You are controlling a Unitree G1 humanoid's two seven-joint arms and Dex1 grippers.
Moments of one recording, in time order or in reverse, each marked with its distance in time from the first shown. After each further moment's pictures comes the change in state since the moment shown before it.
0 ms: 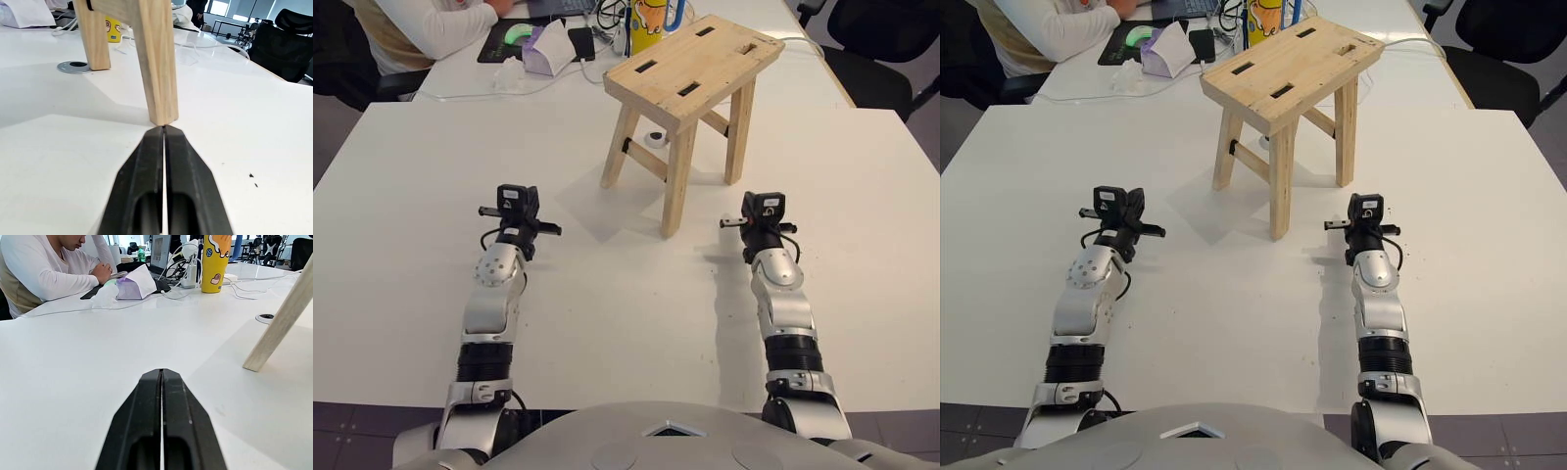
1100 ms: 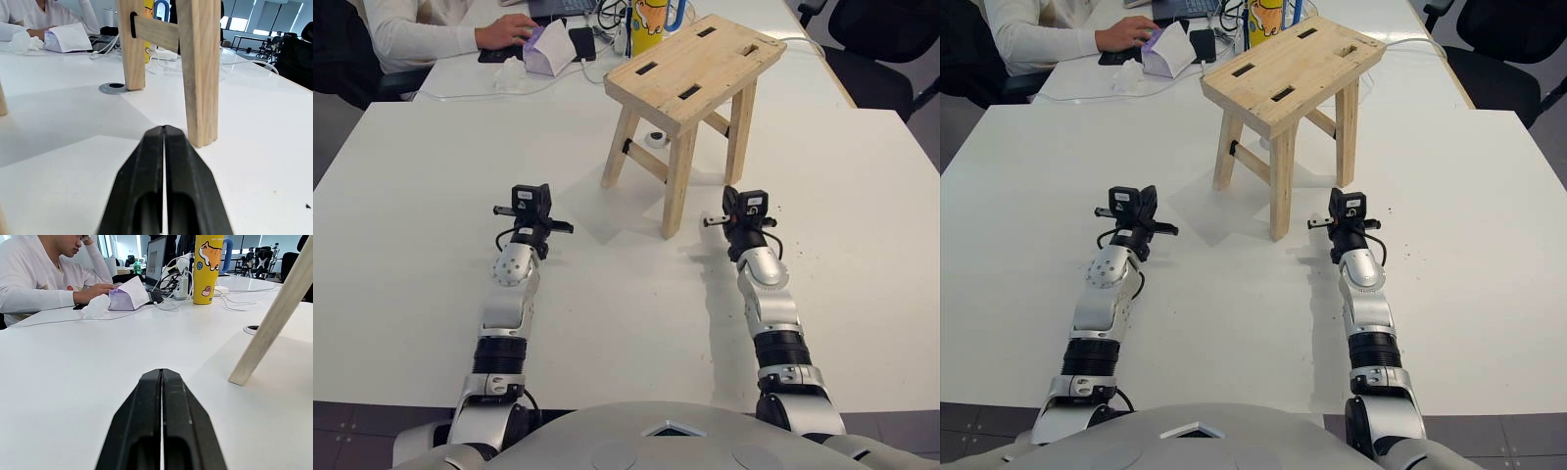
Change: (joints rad) left arm -0.059 -0.031 -0.025 0.110 0.014 -0.118 0.001; right arm -0.031 0.028 0.041 0.095 0.036 -0.153 0.030
